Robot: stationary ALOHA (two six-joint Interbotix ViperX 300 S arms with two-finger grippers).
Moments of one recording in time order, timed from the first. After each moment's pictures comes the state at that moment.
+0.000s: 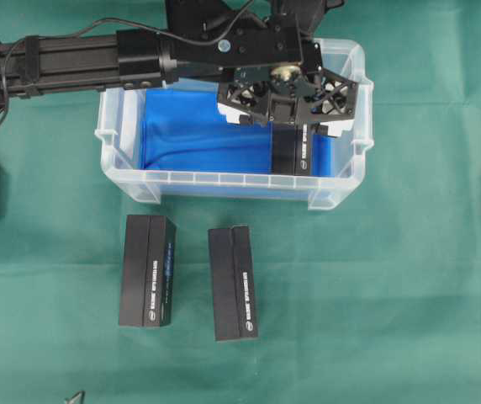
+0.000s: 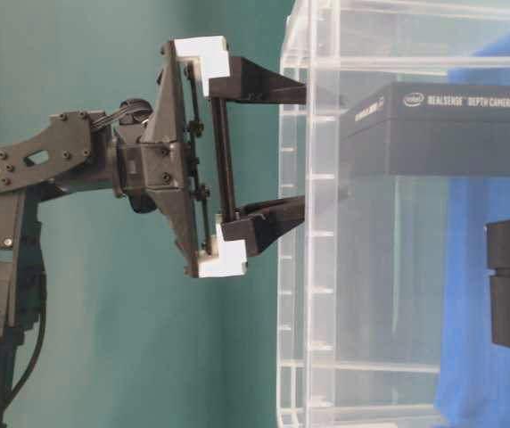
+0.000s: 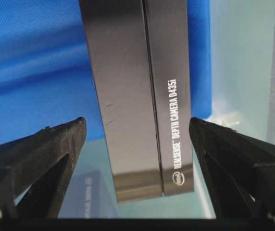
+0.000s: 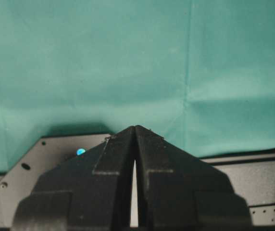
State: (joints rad) left arm 0.14 0.50 -0.46 0.07 1.34 -1.29; right arm 0.00 -0.69 0.51 -0.17 1.51 0.13
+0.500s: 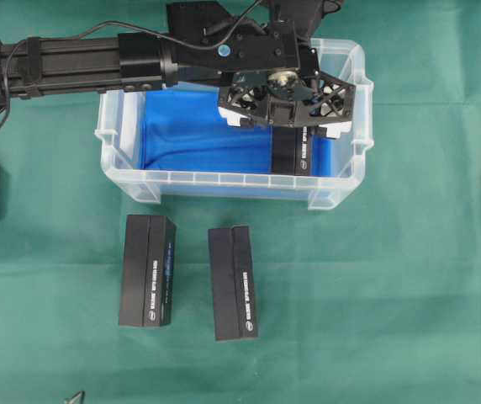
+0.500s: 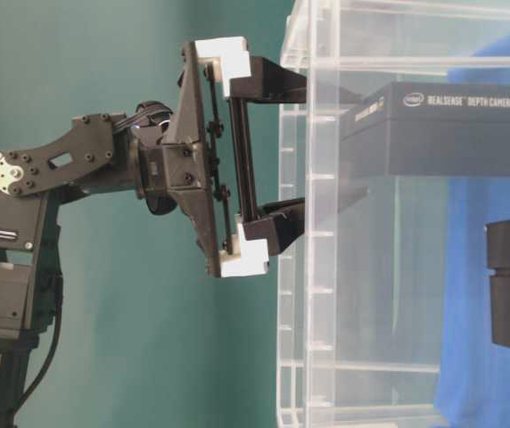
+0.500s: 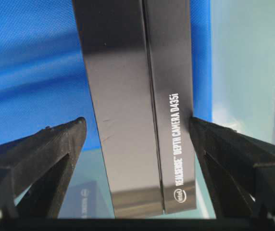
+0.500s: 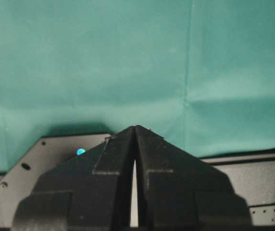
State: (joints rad) left arm 0.14 0.50 -0.42 0.07 1.28 -1.29; right arm 0.00 -0.69 0.51 -0.17 1.51 0.13
